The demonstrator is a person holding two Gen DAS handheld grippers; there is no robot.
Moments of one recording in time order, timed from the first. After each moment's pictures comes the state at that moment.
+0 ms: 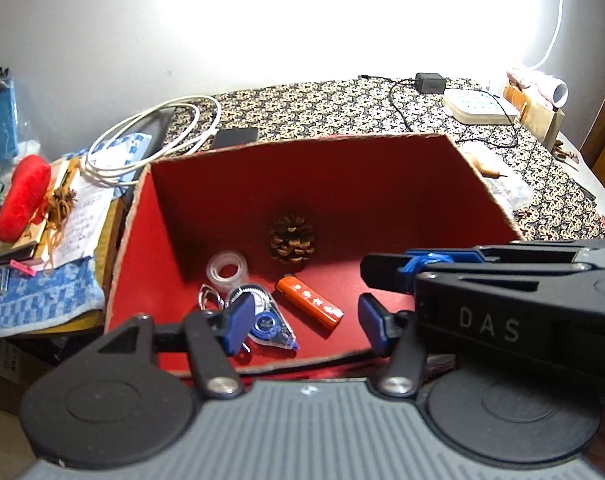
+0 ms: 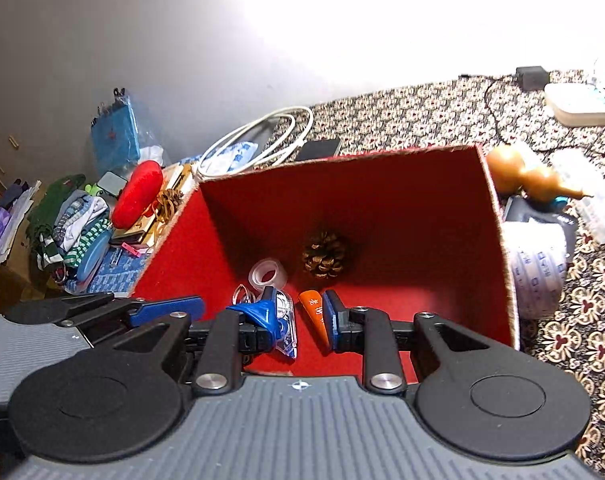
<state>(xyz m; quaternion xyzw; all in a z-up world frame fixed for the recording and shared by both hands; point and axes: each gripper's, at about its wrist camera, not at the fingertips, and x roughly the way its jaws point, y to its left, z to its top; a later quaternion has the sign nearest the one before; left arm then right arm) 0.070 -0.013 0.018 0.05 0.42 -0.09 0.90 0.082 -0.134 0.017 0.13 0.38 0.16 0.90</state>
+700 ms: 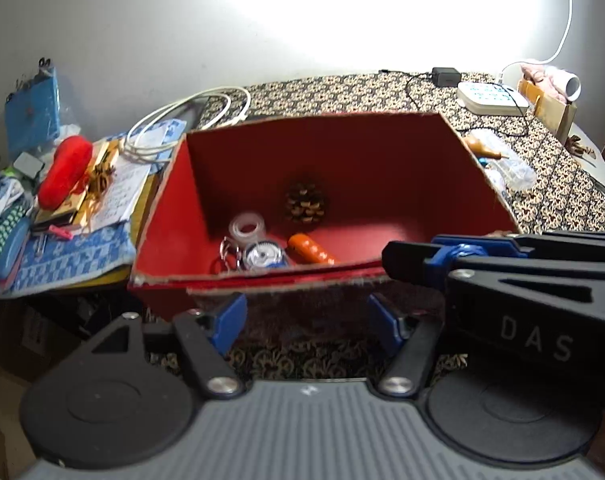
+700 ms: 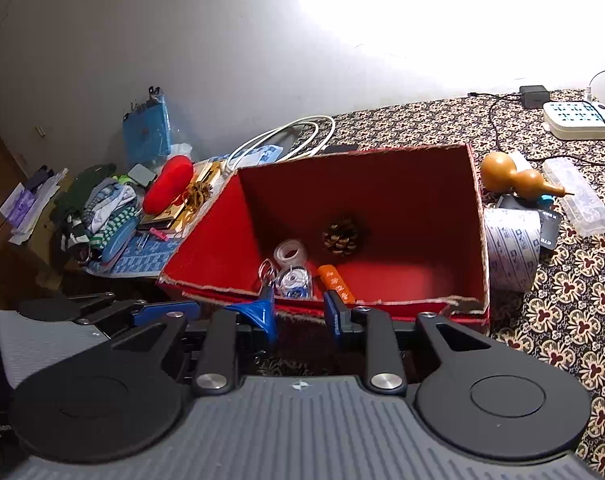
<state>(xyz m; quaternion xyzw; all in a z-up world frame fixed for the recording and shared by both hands) 0.010 -0.027 0.022 0.05 0.43 -0.03 0.90 0.021 -0.141 0.028 0.11 0.36 0.19 0.91</state>
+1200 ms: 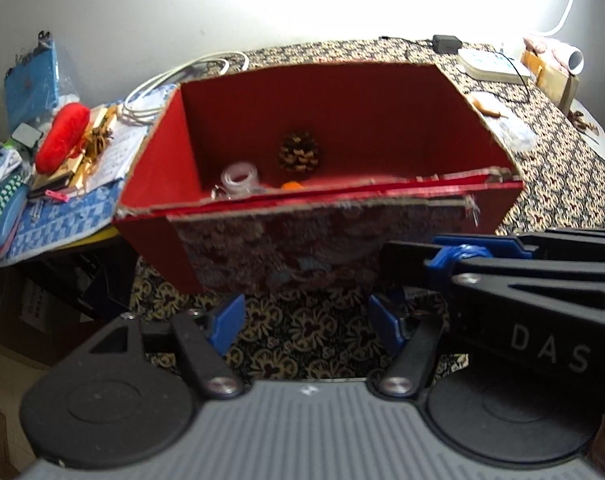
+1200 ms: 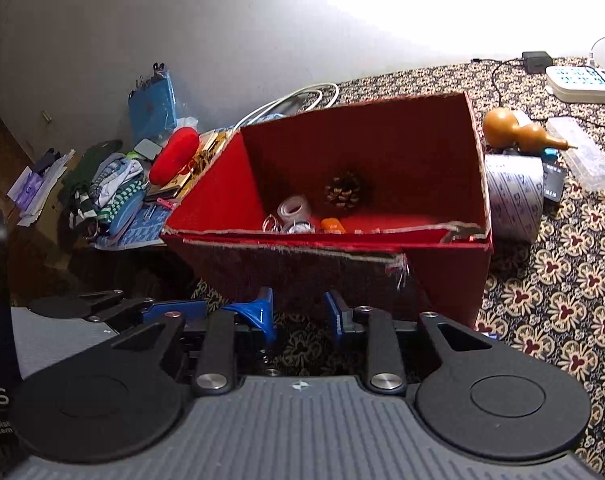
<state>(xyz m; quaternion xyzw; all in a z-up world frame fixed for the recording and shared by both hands) -0.009 -0.036 -0.004 0.05 0.46 -0.03 0.89 0.002 -0.147 0.003 0.12 0.39 0.21 0.89</state>
